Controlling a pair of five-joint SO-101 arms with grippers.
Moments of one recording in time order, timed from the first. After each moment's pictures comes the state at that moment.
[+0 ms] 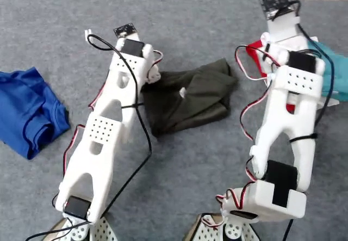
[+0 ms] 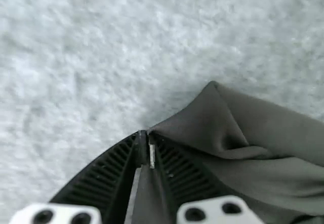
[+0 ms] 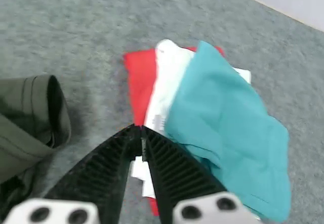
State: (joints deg) left arm 11.6 71.1 -83.1 100.2 28.3; right arm 12.6 -0.4 2.9 53.6 25.1
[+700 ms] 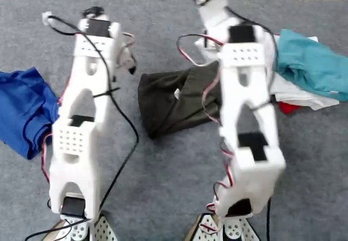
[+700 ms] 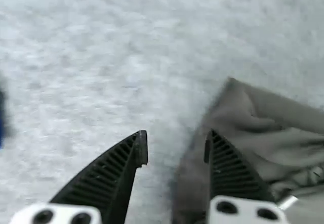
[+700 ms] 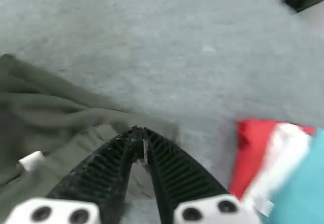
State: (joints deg) left arm 1.6 41.1 -53.0 100.2 22.5; right arm -9.1 24.0 -29.6 74.2 21.7
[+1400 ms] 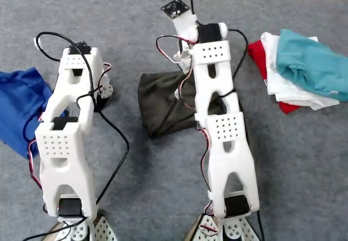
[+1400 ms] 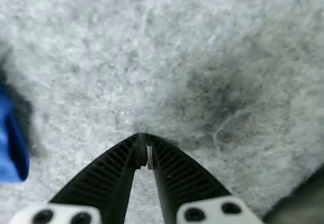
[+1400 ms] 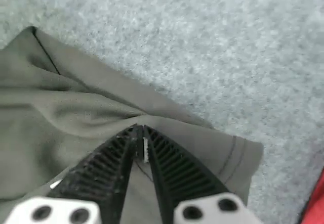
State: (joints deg) left arm -5.1 39.5 -19.4 80.9 16.0; right arm -13.6 65.0 -82.6 101.2 16.7
